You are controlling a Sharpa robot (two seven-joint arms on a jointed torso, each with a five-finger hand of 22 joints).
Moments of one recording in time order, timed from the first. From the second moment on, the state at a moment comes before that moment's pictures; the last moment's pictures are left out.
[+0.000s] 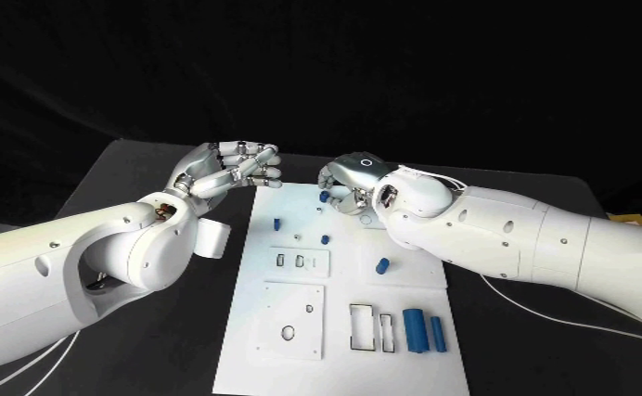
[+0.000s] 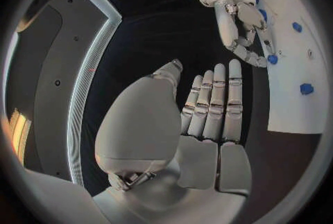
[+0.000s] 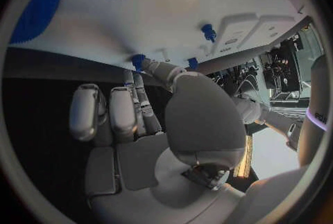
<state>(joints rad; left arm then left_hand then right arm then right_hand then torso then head) 1.25 -1.02 -0.02 1.76 -0.06 -0.38 0.42 1.48 -0.15 0.23 0.28 0.18 0.86 0.22 0.25 0.16 1.07 0.16 0.10 0.07 1.02 0.11 0.34 0.29 0.16 0.94 0.21 0.48 0.20 1.30 -0.48 -0.14 1.24 -1.66 -0.38 -0.10 1.25 -0.20 0.64 -0.03 0.13 0.90 0.16 0.25 0.42 1.03 0.11 0.07 0.17 1.46 0.03 1.25 1.07 0.07 1.34 0.13 1.35 1.22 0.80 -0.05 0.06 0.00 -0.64</state>
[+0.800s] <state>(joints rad) 1.25 -1.03 -0.02 1.75 -0.06 -0.37 0.42 1.48 -0.15 0.23 0.28 0.18 0.86 0.22 0.25 0.16 1.07 0.16 0.10 0.07 1.02 0.11 0.34 0.29 0.16 0.94 0.21 0.48 0.20 1.32 -0.80 -0.12 1.44 -1.50 -0.42 -0.10 1.21 -0.25 0.50 0.02 0.19 0.89 0.14 0.22 0.44 1.30 0.06 0.35 0.35 1.47 -0.01 1.38 1.22 0.05 1.46 0.09 1.48 1.31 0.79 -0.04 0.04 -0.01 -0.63</state>
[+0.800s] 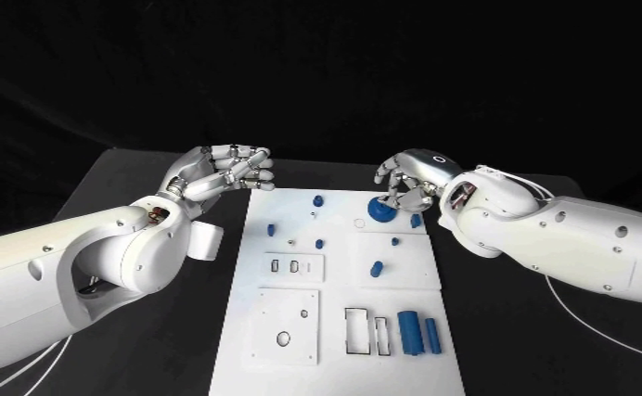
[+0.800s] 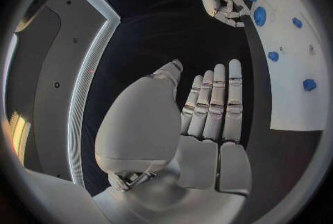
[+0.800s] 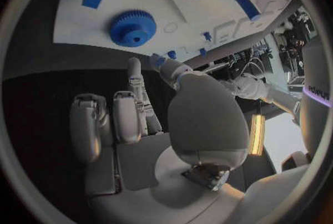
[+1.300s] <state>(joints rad) 1.25 -1.03 -0.02 1.73 -0.06 -0.37 0.42 1.48 -0.15 0.23 0.28 0.18 0.86 0.22 0.25 0.16 1.07 0.16 0.10 0.07 1.02 0.11 0.34 0.29 0.16 0.94 0.21 0.48 0.20 1.32 -0.82 -0.12 1.41 -1.35 -0.31 -0.13 1.25 -0.22 0.39 0.08 0.23 0.84 0.16 0.24 0.48 1.30 0.07 1.18 1.17 1.47 -0.01 1.51 1.31 0.02 1.46 0.10 1.55 1.31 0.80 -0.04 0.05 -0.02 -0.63</state>
